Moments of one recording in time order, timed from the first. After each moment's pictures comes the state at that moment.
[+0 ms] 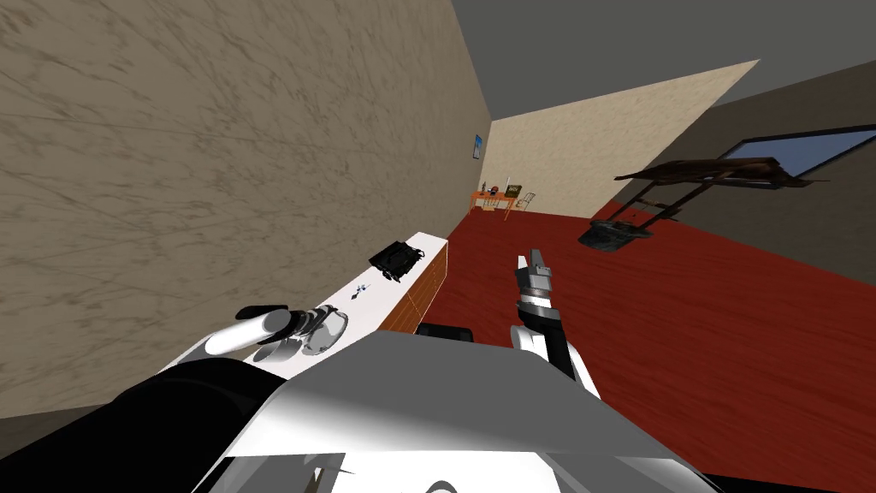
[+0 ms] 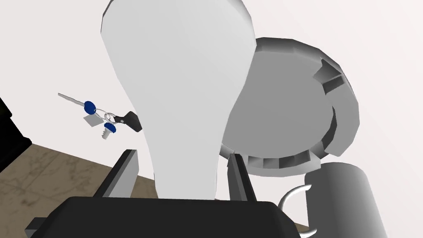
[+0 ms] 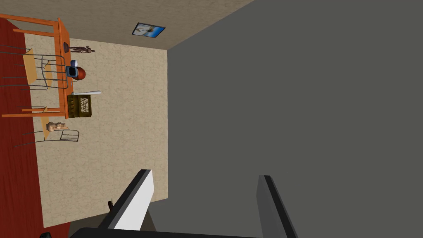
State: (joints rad) left arm 0.59 0.83 0.50 -1.55 1.02 1.02 -0.86; right arm 0.53 -0.03 -0.02 -2.25 0.05 -0.37 0.00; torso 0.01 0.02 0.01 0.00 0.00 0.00
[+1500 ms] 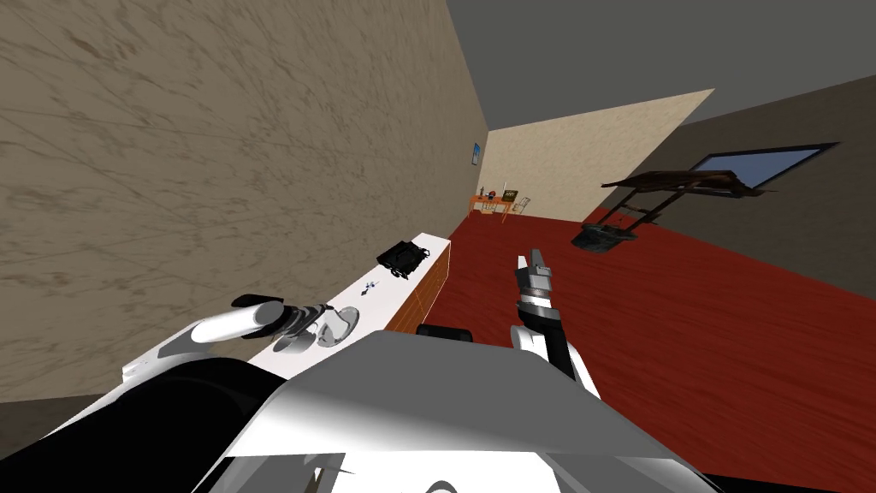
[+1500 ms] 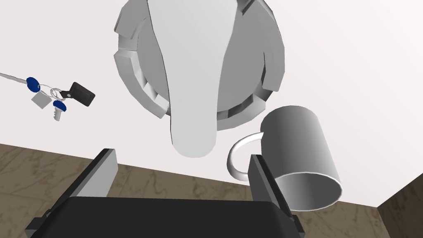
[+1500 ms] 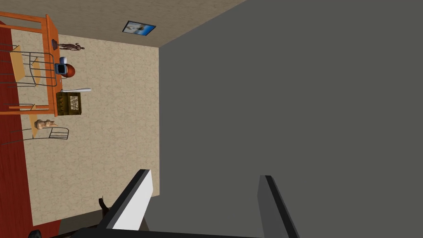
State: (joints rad) left arm 0.62 0.96 0.49 -1.57 1.05 1.14 -0.84; right arm 0.53 -0.03 -0.02 -2.25 0.05 -0.37 0.00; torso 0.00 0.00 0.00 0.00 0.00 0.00
